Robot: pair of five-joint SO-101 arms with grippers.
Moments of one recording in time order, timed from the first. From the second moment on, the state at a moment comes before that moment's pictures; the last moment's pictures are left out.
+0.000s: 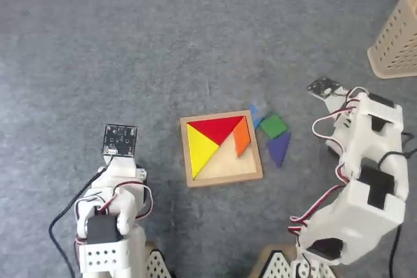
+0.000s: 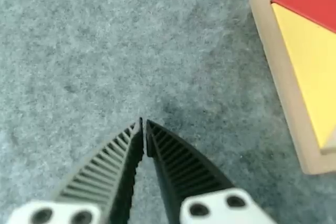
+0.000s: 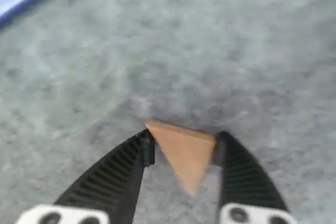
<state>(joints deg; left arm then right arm) -11.2 -103.4 96.9 72.0 -3.6 18.9 14.4 20.0 62.0 61.8</state>
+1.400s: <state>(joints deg) -11.2 -103.4 96.9 72.0 -3.6 -35.2 4.5 17.2 70.3 24.8</state>
